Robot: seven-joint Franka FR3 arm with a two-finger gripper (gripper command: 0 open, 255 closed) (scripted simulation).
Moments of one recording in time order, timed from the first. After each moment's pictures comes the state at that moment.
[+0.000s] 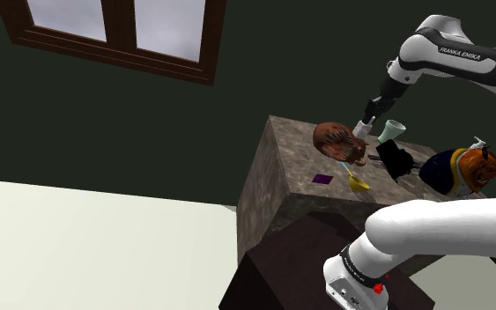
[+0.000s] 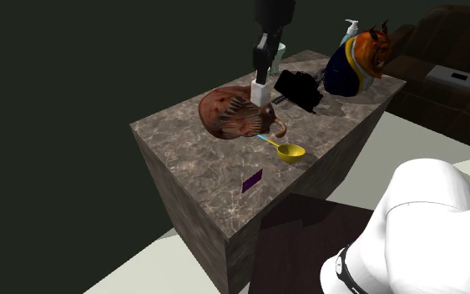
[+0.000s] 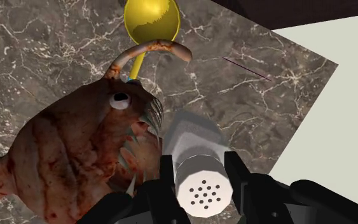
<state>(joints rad) -0.26 -0.61 -0.32 -2.25 -0.21 1.74 -0.38</state>
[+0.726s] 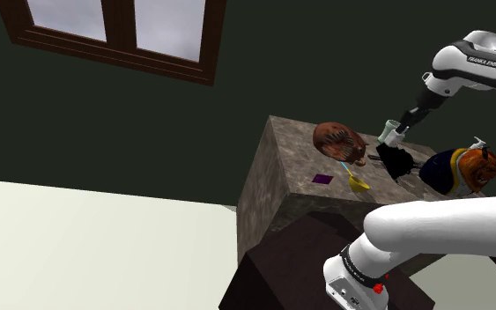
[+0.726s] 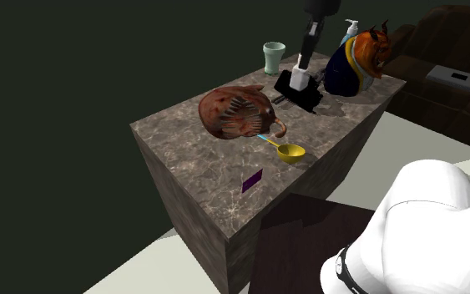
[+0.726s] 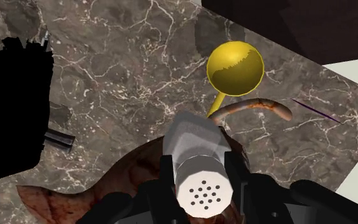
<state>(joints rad) -0.33 -0.59 -0.55 -2.18 -0.30 1.74 -0.65</state>
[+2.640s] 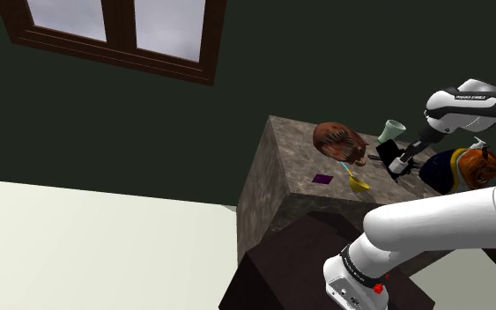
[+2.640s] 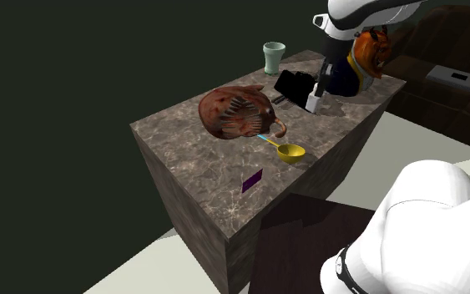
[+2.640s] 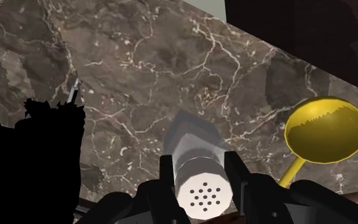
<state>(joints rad) -0.35 -0.48 -0.82 -2.33 -0.37 2.04 -0.85</state>
